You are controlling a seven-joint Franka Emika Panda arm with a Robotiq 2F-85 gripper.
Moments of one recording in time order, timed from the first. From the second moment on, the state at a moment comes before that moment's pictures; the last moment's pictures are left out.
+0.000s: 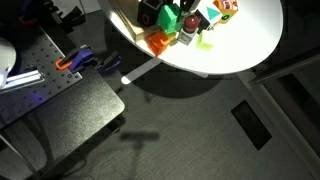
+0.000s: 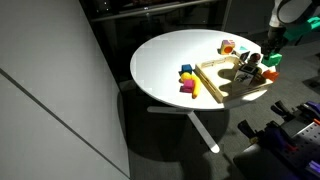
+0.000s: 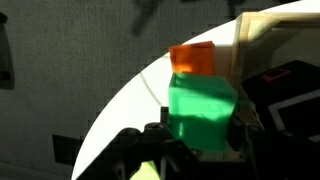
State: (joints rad) arm -0.09 0.20 -0.25 -2.37 -0.33 2.52 0.10
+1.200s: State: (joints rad) arm -0.07 0.04 -0.12 -2.32 -0.36 2.48 0.18
